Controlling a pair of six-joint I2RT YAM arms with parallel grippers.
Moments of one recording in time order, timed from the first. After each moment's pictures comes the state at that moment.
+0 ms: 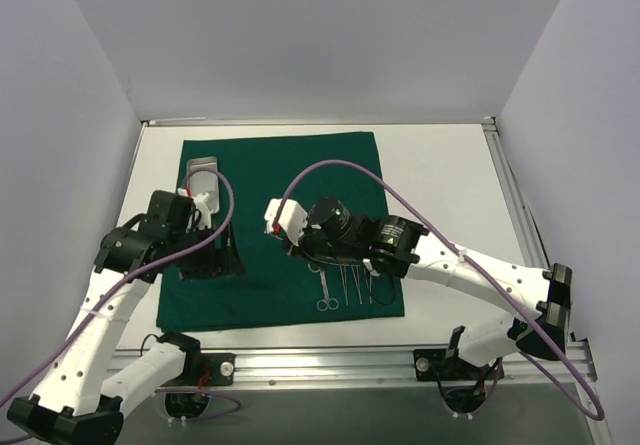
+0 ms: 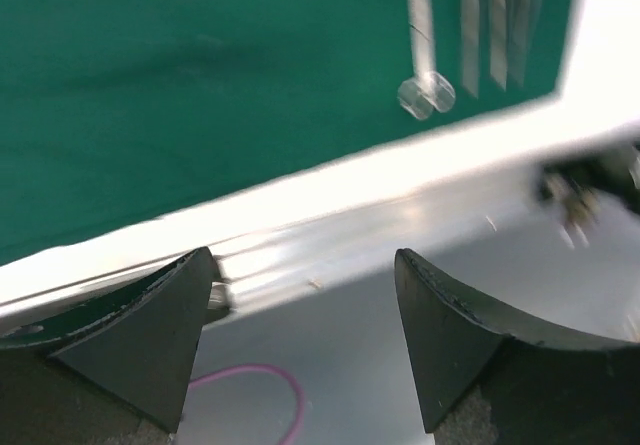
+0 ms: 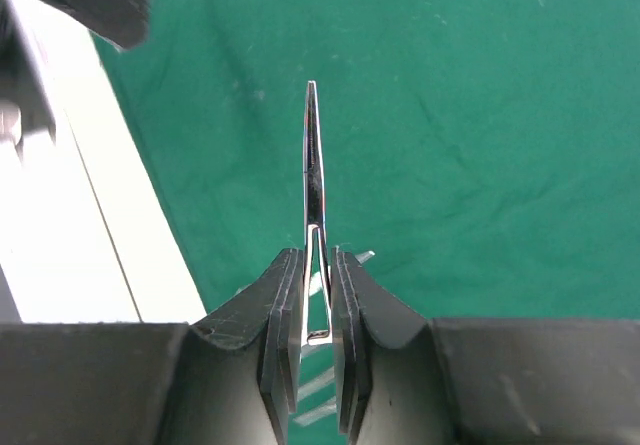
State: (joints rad) left arm -0.34 0.93 1.13 -1.23 0.28 -0.42; right arm 1.13 1.39 1.33 -0.60 0.02 -0.23
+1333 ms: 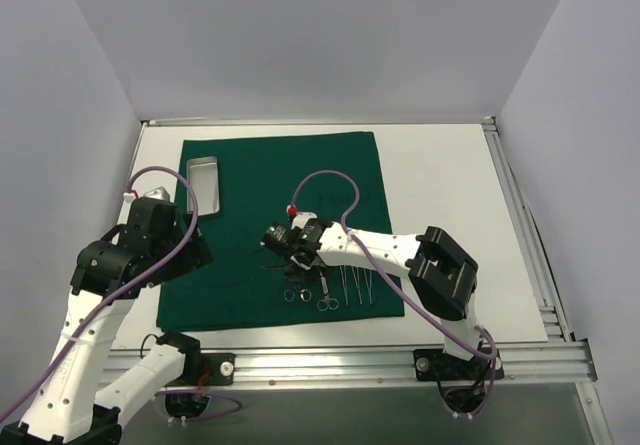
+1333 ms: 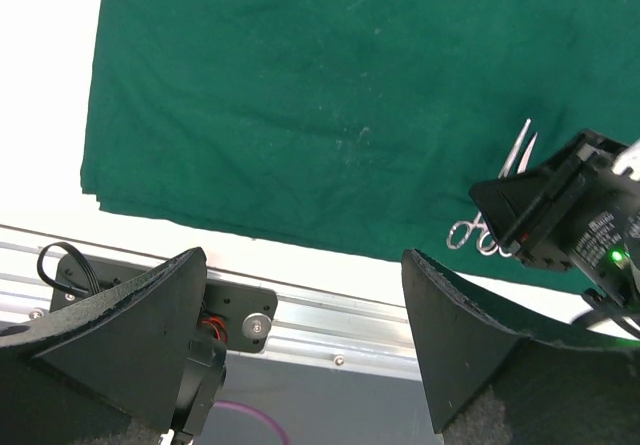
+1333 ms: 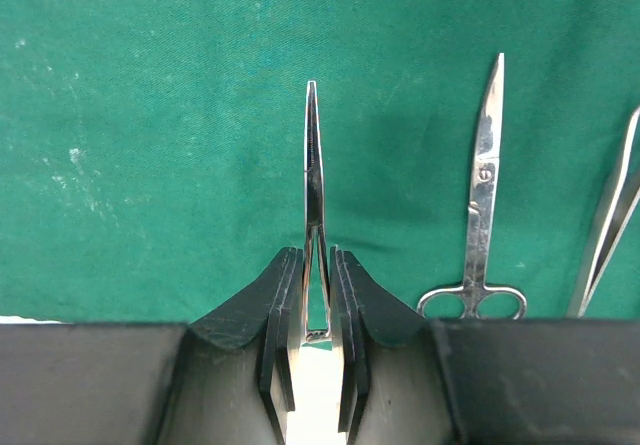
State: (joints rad) left arm -0.33 0.86 1.24 -1.35 -0.21 -0.67; right arm 1.09 1.92 1.43 -0.78 0.22 1.05
